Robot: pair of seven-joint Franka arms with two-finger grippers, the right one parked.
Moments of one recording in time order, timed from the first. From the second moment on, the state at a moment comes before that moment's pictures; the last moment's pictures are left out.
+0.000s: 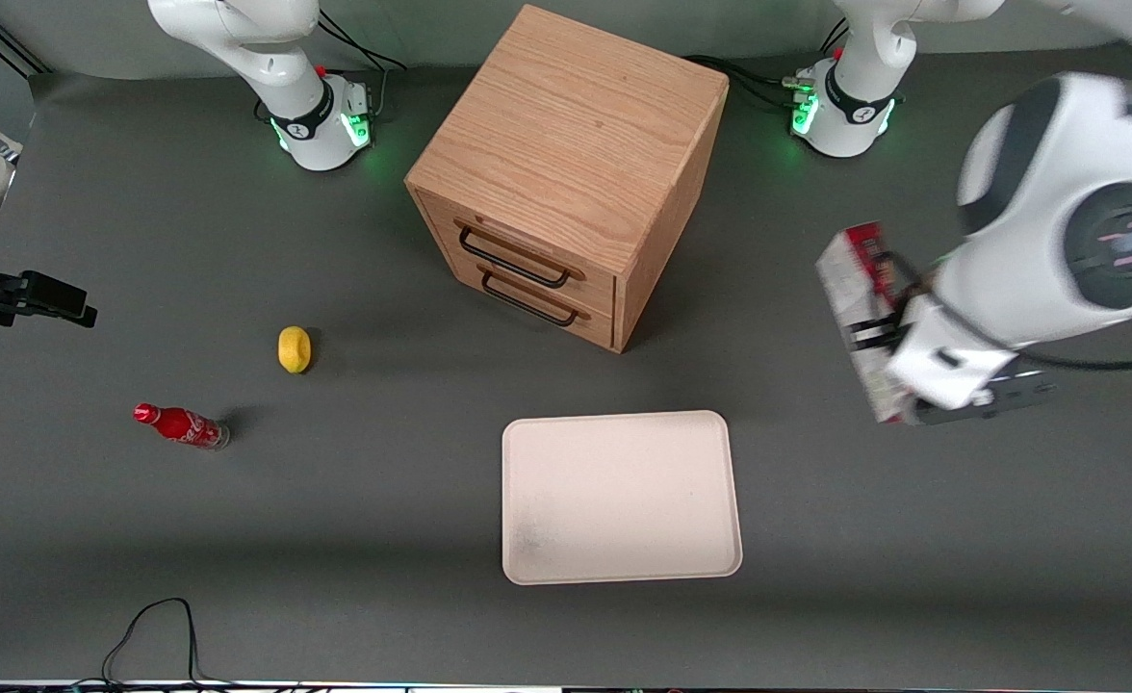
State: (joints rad) arm -0.17 0.46 -0.22 -1.14 0.07 1.40 -0.55
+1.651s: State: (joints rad) arm -0.25 0.98 -0.23 -1.00 0.09 1.95 -0.51
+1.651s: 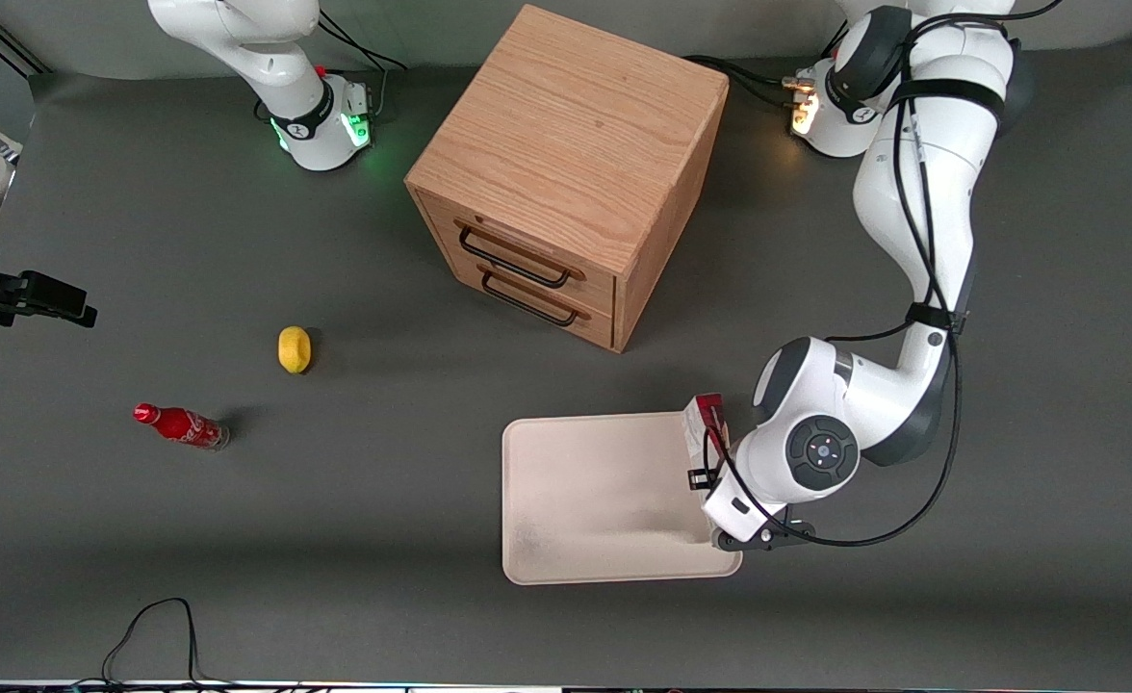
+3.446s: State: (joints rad) arm -0.26 1.01 -0.22 -0.97 0.09 1.96 -0.50
